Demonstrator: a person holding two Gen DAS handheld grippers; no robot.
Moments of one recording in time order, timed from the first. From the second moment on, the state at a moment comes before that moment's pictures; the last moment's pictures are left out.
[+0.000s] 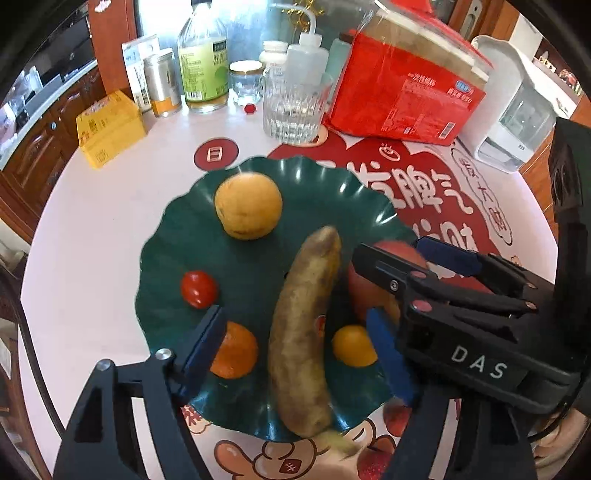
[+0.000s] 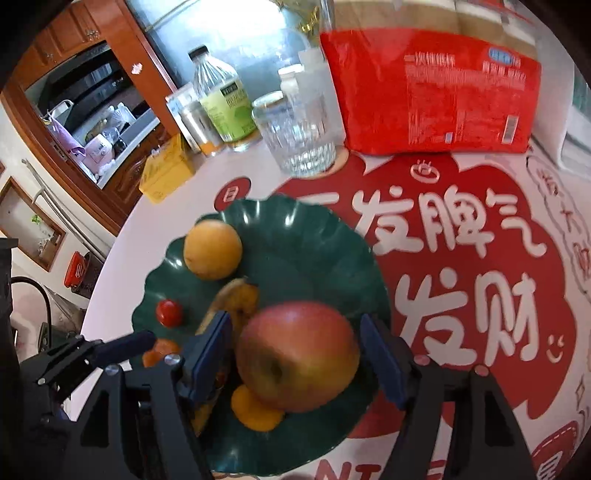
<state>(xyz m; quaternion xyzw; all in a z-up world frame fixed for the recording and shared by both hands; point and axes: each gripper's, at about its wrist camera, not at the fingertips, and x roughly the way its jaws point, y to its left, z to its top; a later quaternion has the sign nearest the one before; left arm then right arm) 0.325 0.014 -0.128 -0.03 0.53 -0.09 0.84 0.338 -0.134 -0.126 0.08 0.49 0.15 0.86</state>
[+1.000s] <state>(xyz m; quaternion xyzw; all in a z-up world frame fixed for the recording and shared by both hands) 0.212 0.014 -0.040 0.05 0.53 -0.15 0.83 0.236 -0.129 -0.011 -0.06 0.42 0.12 0.90</state>
